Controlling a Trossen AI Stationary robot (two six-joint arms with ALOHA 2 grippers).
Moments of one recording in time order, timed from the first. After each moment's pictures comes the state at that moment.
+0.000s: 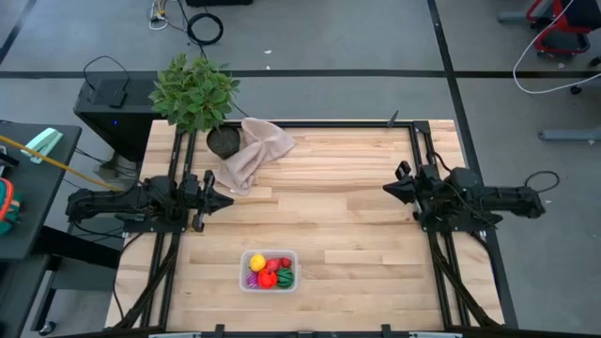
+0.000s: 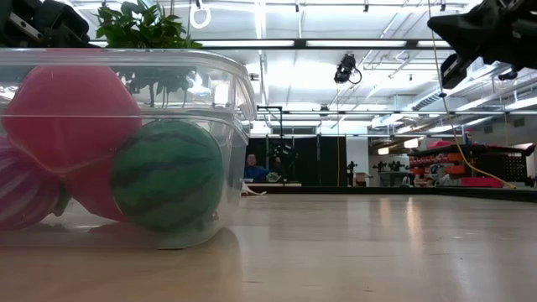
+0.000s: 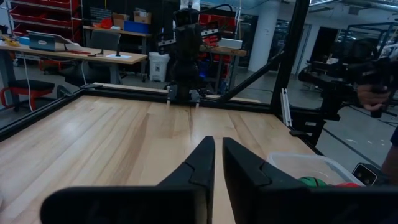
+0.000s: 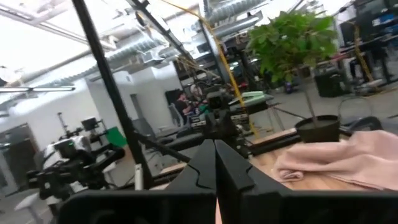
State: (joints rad) left arm 0.01 0.01 0.03 0.03 0.05 -0.15; right arm -0.04 0.01 0.06 0.20 -0.07 0.36
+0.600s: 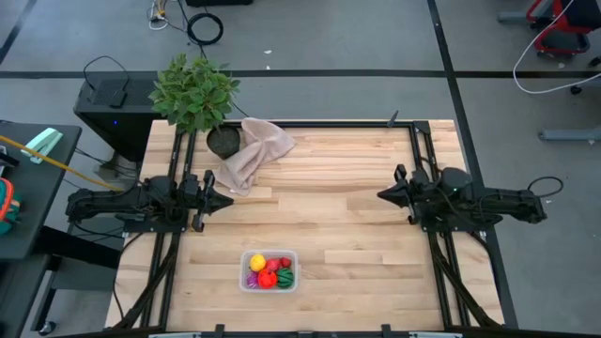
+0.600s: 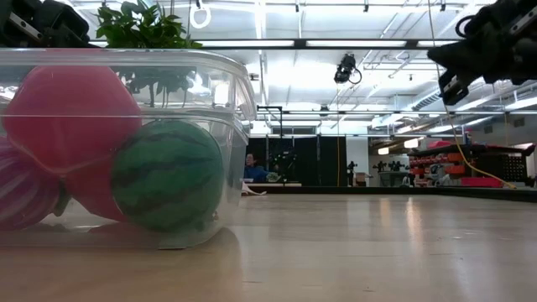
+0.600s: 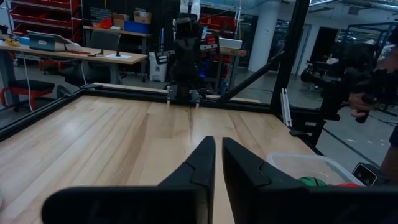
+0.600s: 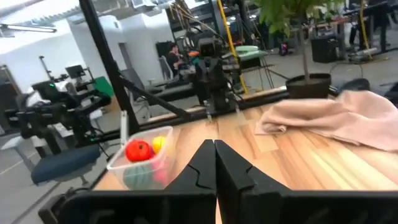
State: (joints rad) left arm 0.01 0.01 0.03 0.03 0.05 -0.15; right arm -0.10 0.01 0.07 -0.02 -0.17 0.26
